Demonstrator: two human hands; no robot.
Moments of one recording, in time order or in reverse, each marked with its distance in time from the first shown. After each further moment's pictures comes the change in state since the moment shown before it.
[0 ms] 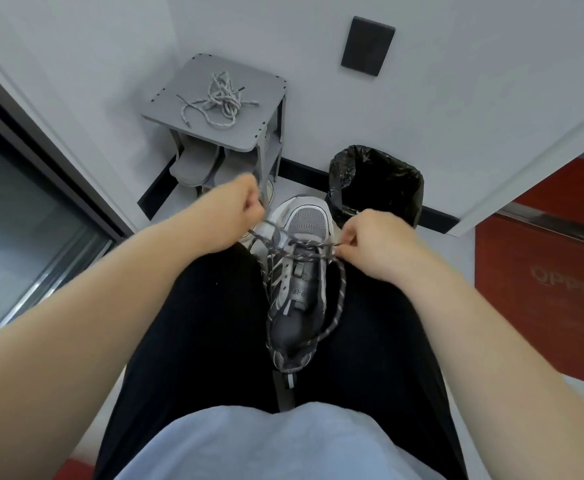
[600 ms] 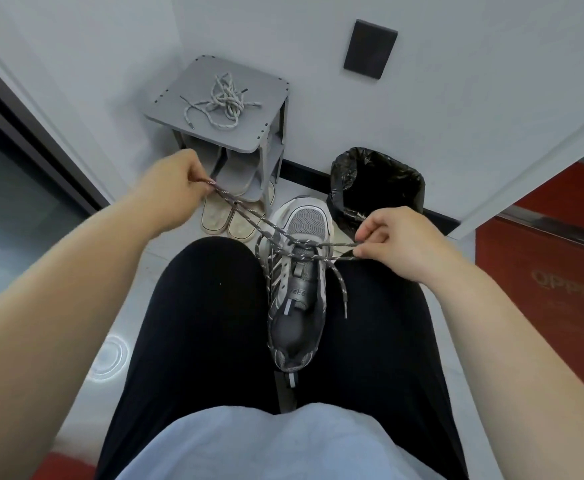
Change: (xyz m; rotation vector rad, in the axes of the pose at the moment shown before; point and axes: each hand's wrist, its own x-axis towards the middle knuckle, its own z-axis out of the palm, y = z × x) left_hand 0.003 -0.035 -0.030 -0.040 0.262 -0.242; right_hand -0.003 0.029 -0.004 0.339 0.025 0.035
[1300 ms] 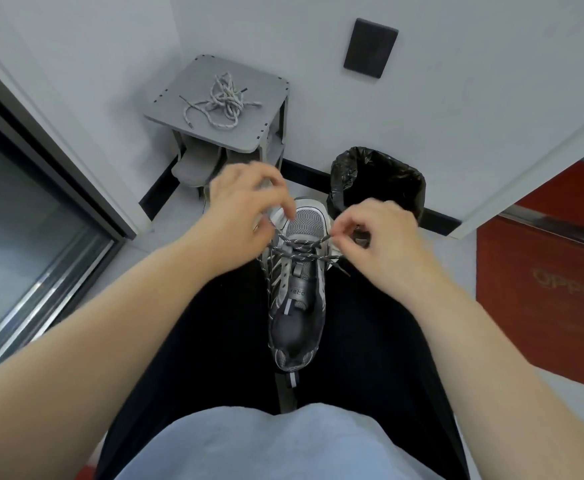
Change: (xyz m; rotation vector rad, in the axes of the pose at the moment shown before) left_hand -0.029 0.024 0.042 0.047 0.067 0.666; right_hand -0.009 -0.016 0.019 -0.111 0.307 -0.336
